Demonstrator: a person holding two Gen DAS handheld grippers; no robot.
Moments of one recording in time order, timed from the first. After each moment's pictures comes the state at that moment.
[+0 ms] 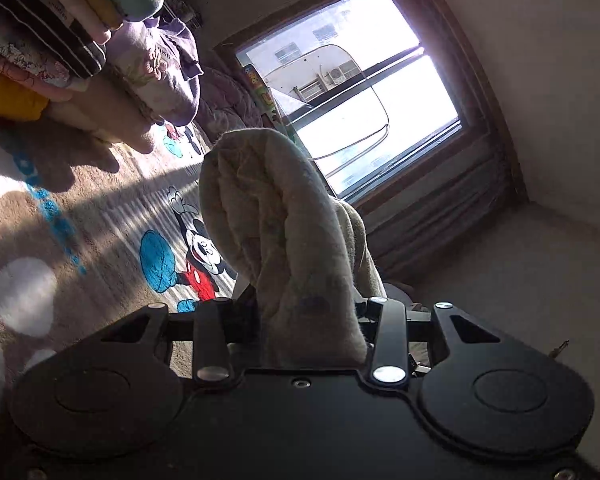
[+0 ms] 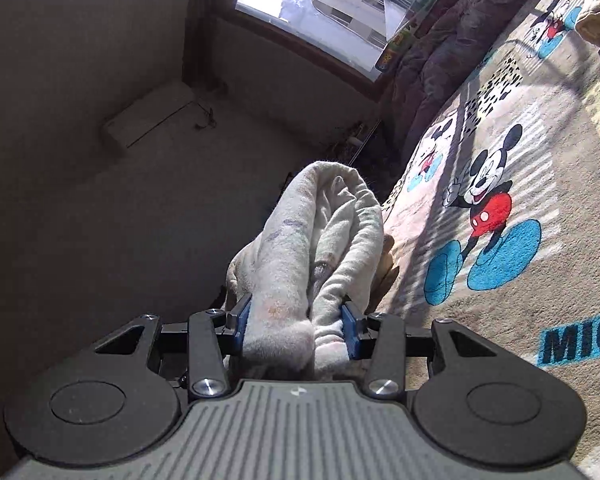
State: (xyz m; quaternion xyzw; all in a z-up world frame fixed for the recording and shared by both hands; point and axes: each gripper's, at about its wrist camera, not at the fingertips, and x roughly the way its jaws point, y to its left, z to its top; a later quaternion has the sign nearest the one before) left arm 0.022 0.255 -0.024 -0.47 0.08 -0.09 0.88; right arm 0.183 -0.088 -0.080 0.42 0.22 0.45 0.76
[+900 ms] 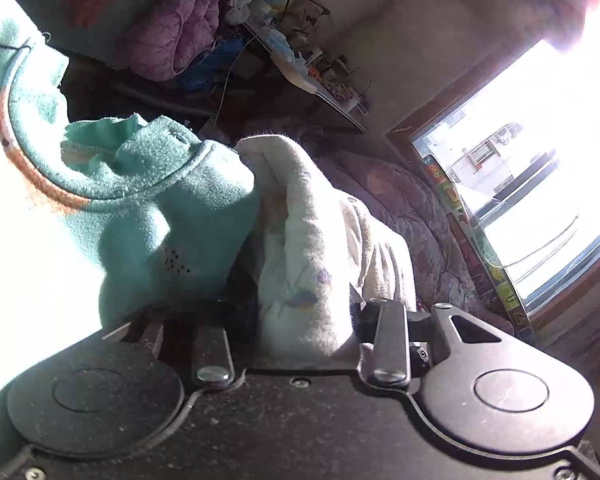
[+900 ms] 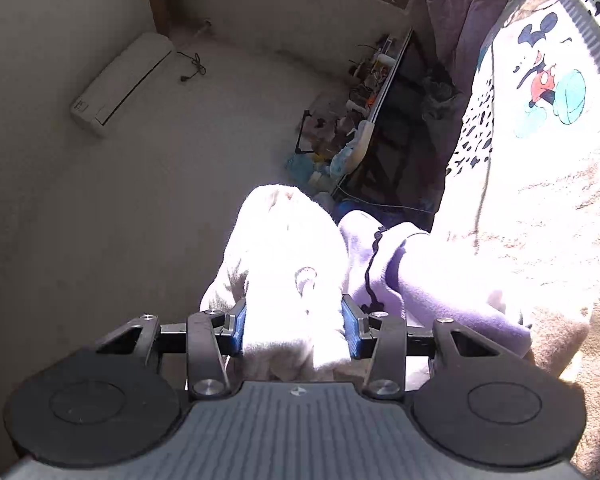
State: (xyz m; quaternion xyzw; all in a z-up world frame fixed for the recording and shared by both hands) left arm 0.242 0.473 0.034 -0.43 0.14 0.20 0.87; right arm 0.486 0.241 -0.043 0.41 0.35 0.48 0.69
